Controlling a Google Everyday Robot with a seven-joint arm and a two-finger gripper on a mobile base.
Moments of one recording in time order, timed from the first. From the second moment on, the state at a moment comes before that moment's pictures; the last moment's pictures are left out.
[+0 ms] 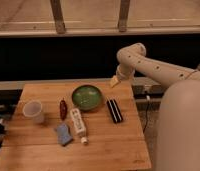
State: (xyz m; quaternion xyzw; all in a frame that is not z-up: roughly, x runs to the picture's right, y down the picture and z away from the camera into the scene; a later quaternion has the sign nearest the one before) arm 0.139 -0.034 0.858 -0.20 0.11 0.55 0.80
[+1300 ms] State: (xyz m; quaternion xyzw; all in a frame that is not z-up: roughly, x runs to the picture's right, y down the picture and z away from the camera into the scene) arm -0.036 -0.075 0.815 -0.24 -0.01 0.46 0.85
